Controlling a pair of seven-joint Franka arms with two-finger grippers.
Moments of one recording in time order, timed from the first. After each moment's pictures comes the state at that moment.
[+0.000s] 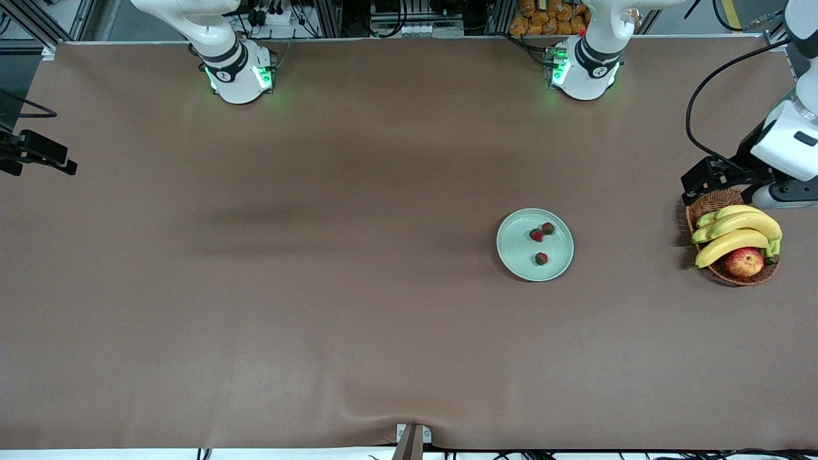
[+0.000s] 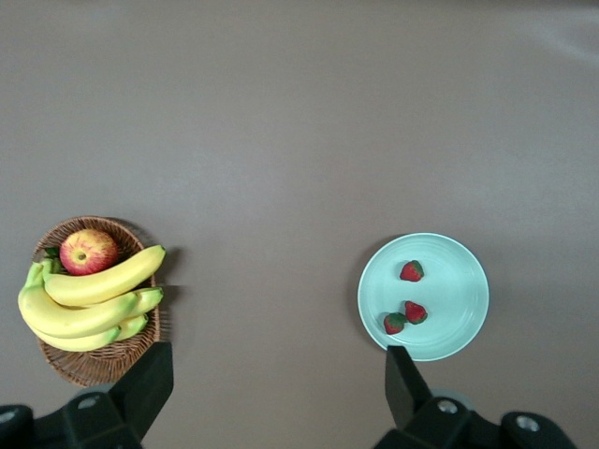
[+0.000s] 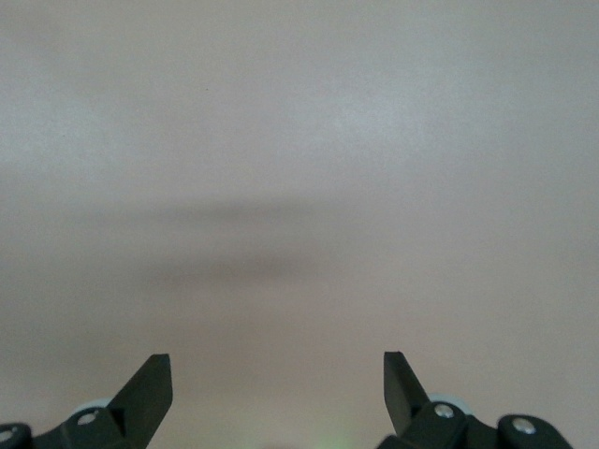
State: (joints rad) left arm -0.03 0.00 -0.05 -1.64 0.04 1.77 -0.09; right arm 0.00 0.02 -0.14 -1.54 0.03 1.49 -0.12
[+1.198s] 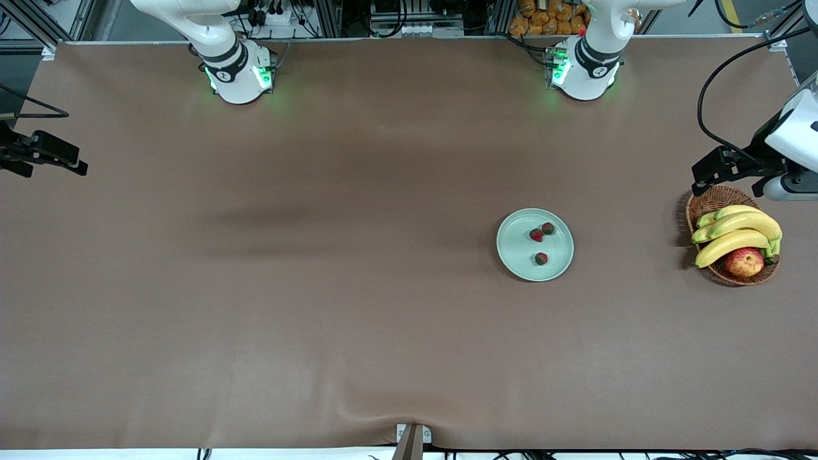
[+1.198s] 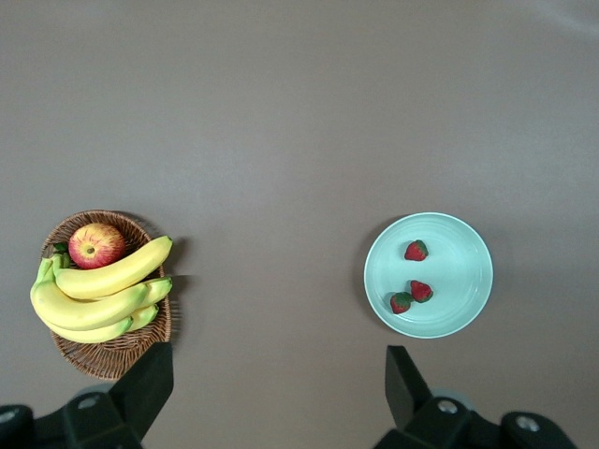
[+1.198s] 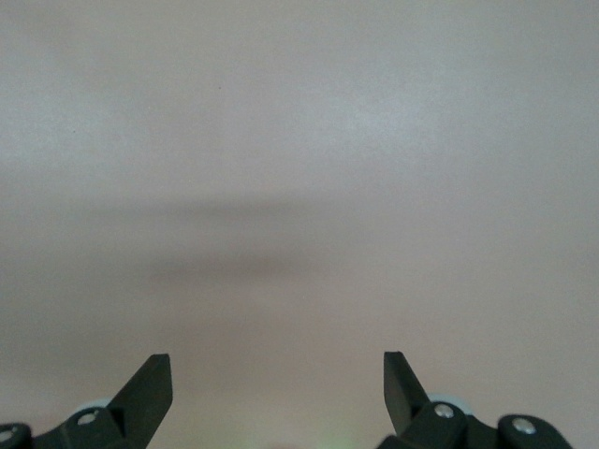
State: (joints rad) left arm -0.04 0.00 -0.03 -1.62 0.03 1.71 -0.04; right arm 0.02 0.02 -0.13 -1.54 0.03 1.49 -0.11
